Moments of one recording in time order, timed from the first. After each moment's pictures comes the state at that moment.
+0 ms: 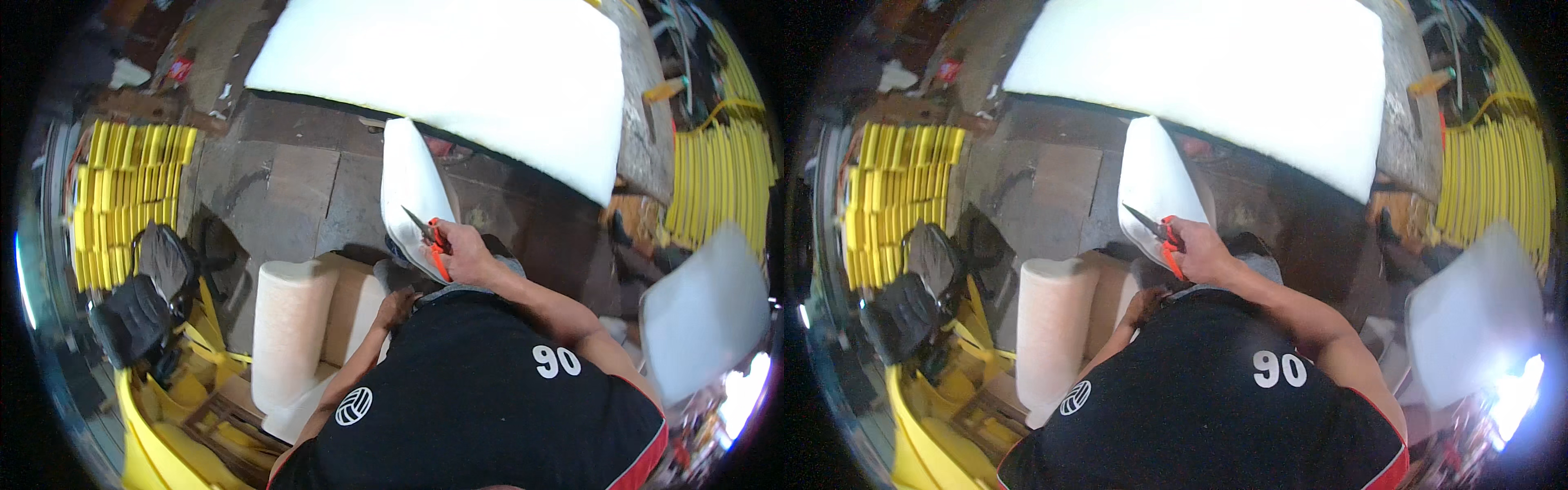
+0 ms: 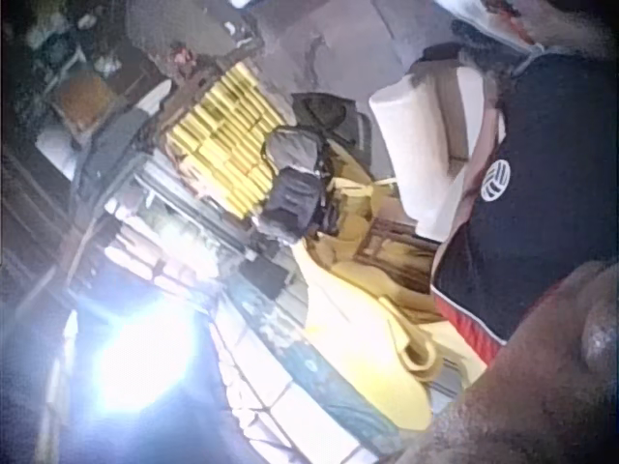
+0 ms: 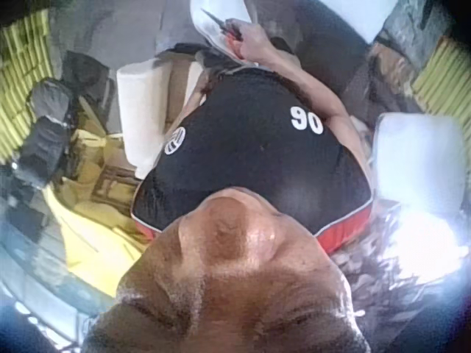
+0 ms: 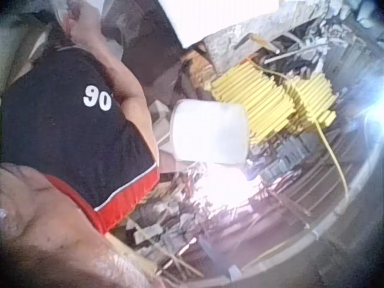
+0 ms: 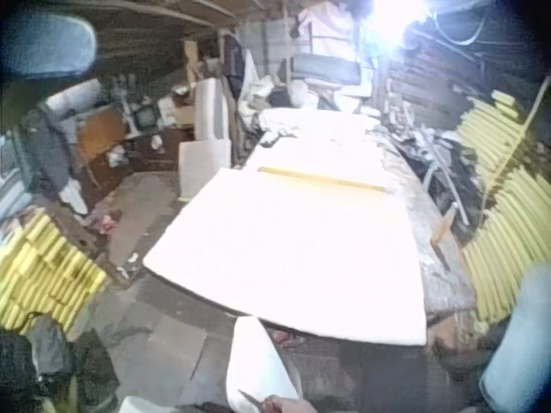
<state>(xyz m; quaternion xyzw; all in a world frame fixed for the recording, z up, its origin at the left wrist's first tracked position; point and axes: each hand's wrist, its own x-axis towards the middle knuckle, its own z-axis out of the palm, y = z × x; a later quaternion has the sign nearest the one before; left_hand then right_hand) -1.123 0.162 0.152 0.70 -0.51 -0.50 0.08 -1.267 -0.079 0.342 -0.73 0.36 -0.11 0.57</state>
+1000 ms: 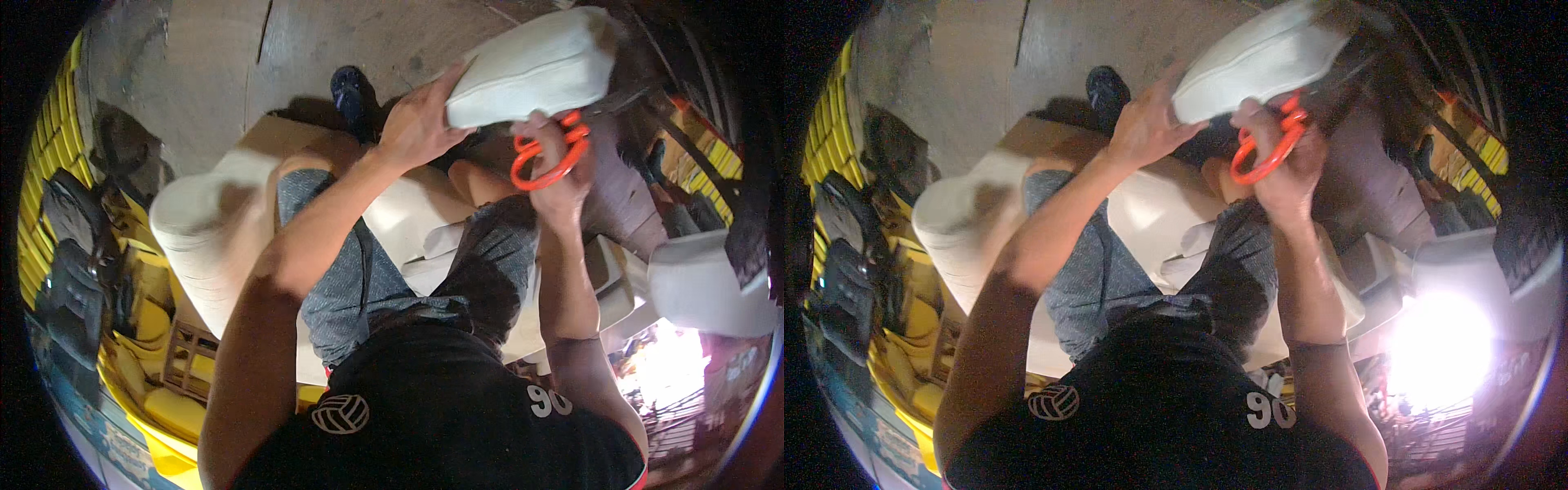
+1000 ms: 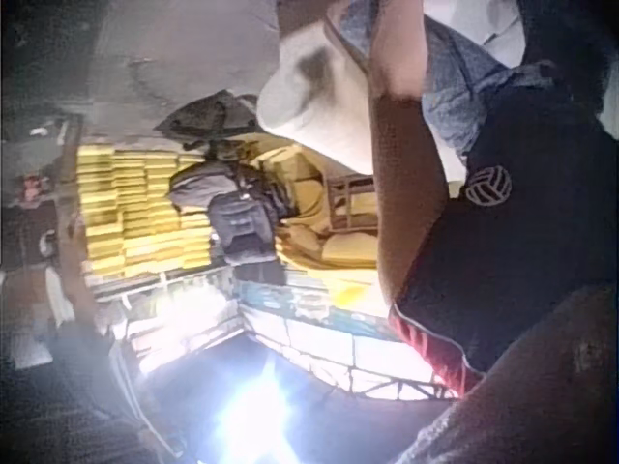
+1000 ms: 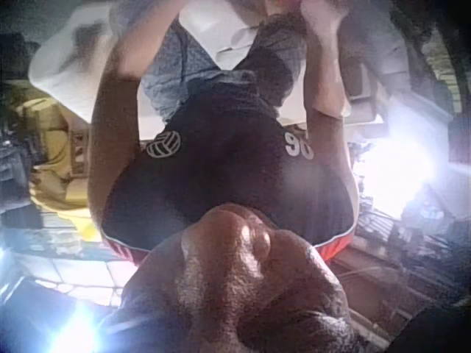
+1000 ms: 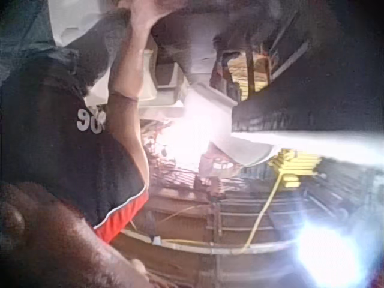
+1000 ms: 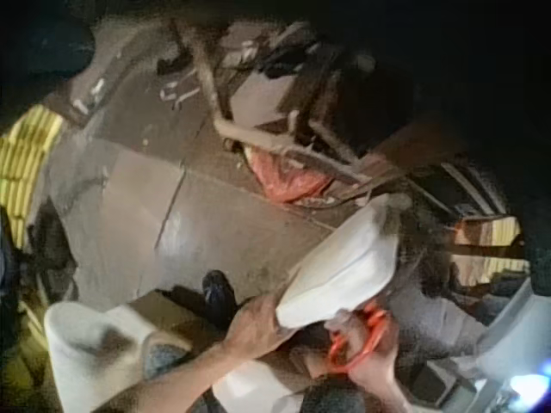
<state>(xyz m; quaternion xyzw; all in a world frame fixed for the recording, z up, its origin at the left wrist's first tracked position) -1.054 0.003 -0.071 0.68 -0.52 -0.44 0.28 -1.215 -0.081 0.040 -0.53 0.60 -0.21 0.56</state>
